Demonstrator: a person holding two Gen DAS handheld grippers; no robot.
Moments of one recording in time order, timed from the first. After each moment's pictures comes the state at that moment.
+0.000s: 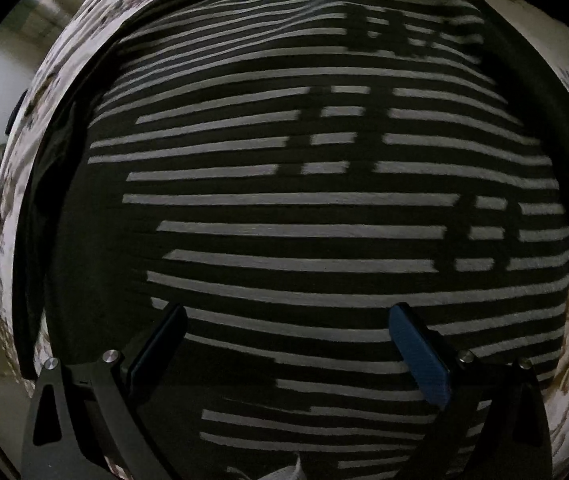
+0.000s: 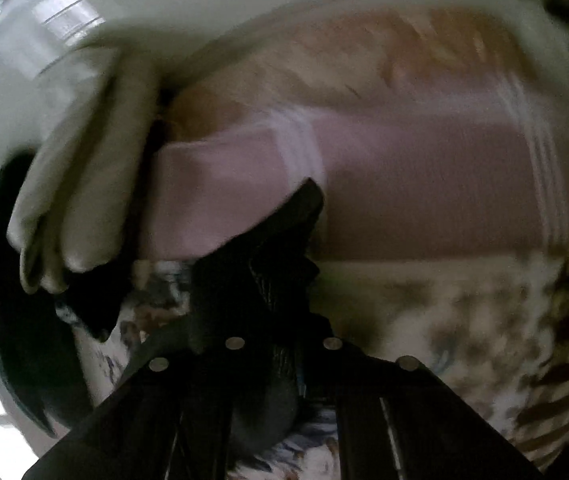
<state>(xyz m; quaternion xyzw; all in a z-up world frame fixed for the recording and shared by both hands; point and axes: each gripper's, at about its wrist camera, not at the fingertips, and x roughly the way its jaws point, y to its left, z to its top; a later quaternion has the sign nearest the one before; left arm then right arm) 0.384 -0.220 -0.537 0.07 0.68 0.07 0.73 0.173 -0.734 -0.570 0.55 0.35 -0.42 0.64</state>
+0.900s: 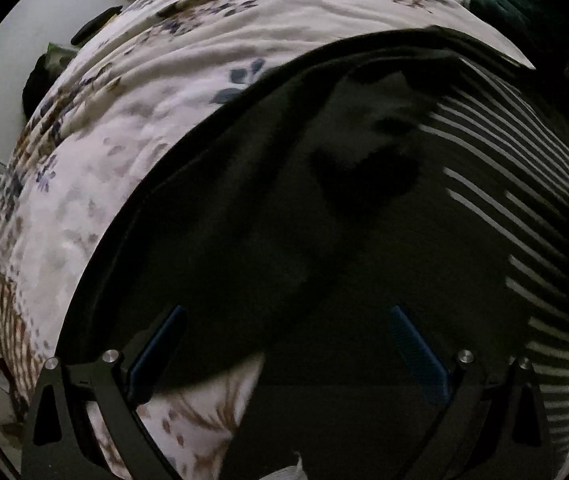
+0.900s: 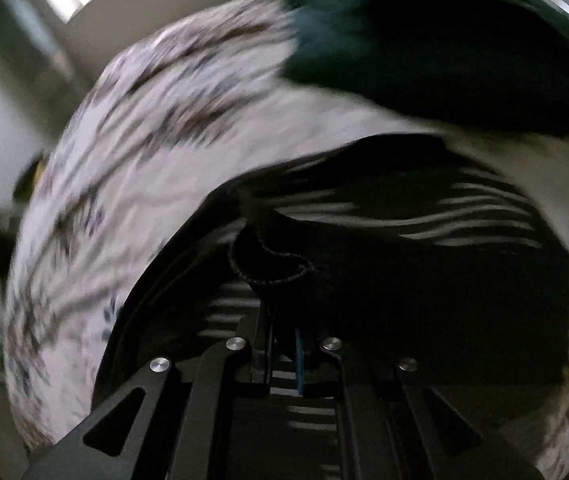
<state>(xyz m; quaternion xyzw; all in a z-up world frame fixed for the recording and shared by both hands) 0.382 0.088 -0.521 -0.06 0.62 0.17 0.76 0.532 -0.066 -0.502 0.04 0.57 0.08 0.82</state>
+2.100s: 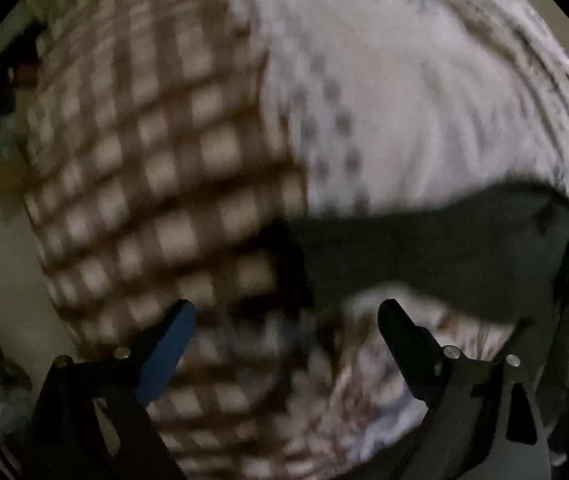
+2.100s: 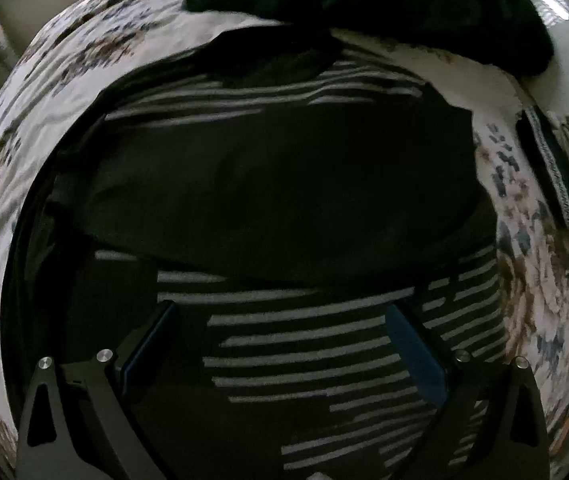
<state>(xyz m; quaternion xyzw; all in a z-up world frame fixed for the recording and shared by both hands) 0.144 0.278 -0.539 -0.39 0.55 0.37 0.64 0.414 -0.178 -0.536 0.02 0.63 -0.06 0.77</state>
